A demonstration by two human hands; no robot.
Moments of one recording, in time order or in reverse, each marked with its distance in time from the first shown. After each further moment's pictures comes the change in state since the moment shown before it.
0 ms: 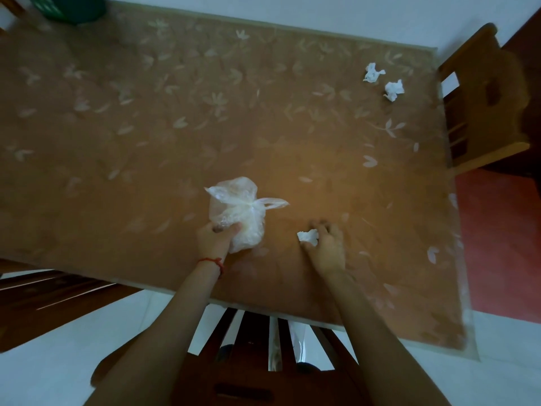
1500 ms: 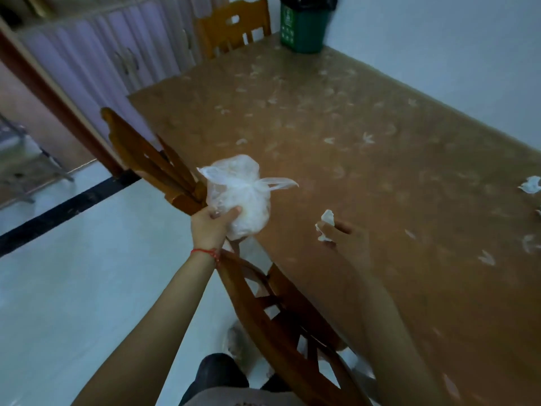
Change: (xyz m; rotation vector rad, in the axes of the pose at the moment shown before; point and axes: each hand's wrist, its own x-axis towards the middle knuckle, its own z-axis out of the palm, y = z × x) left_hand -0.128 -0.016 -0.174 -0.321 0.642 0.118; right_hand -0.104 -0.141 -0.002 0.588 -0.430 -0.261
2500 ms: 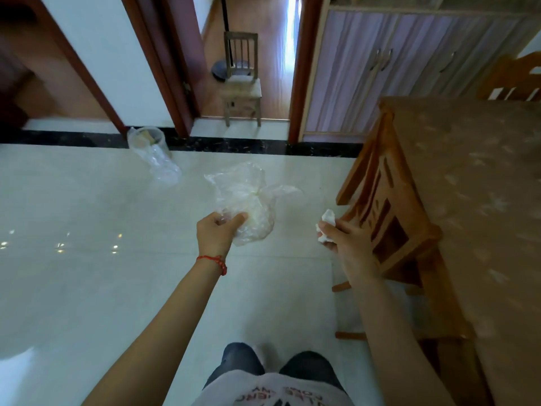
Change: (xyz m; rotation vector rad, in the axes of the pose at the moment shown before) left_hand 0.038 -0.136 -0.405 -0.216 0.696 -0.177; right_hand -0.137 0.028 0.411 -0.212 -0.700 -0.035
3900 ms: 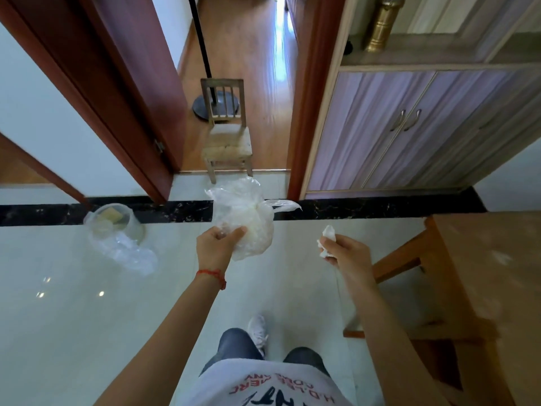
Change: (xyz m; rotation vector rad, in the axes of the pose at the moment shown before) left_hand 0.484 0.141 0.247 0.052 -0.060 -0.069; right_hand 0.502 -0.180 0.148 -0.044 0.101 0.047
